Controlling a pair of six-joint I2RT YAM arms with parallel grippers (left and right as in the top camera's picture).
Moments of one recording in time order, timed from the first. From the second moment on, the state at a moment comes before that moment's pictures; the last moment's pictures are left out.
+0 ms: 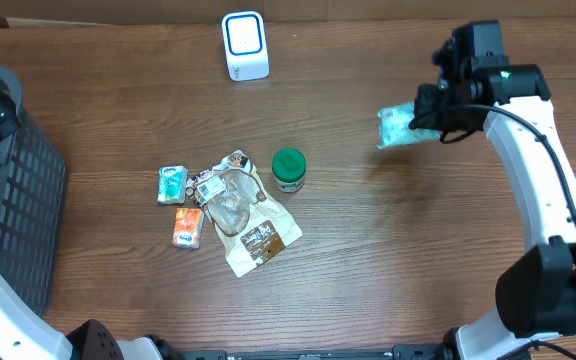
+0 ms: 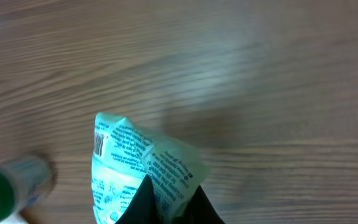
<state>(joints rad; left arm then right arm) 0.57 1.56 2.15 -1.47 0.05 -0.15 0.04 1.76 1.59 -1.01 -0.10 0.19</state>
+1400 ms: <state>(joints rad) 0.57 1.56 2.15 -1.47 0.05 -0.15 -0.20 1.80 1.31 -1.03 -0.04 0.39</state>
